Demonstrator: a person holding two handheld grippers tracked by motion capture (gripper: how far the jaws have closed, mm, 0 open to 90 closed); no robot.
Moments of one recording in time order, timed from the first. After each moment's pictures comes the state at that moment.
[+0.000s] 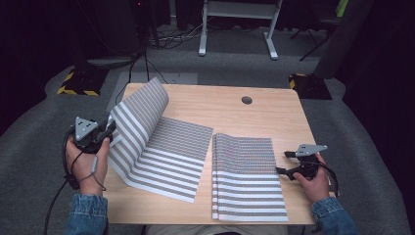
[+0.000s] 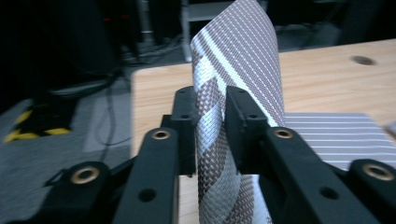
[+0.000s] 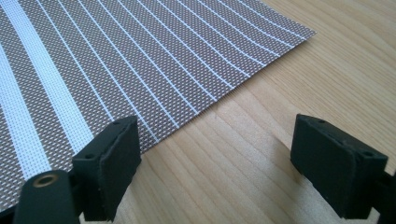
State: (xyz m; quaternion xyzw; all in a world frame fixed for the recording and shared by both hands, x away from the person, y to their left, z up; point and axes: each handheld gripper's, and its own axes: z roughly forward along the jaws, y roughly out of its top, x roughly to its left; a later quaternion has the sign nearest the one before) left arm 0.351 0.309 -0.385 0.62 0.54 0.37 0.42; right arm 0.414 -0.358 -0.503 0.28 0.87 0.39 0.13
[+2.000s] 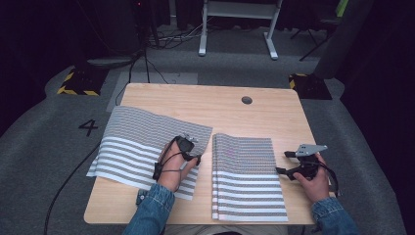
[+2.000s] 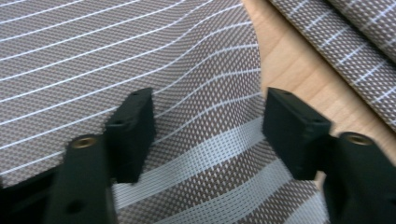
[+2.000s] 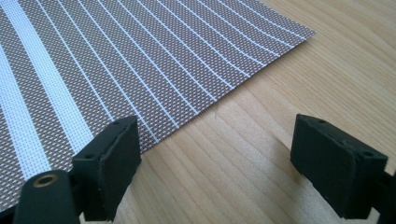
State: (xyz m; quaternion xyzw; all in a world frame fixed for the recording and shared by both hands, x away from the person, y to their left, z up) left arm 0.420 0.092 -0.483 0.84 0.45 0.13 0.27; right arm 0.414 -0.358 -0.504 0.28 0.87 0.38 0.13
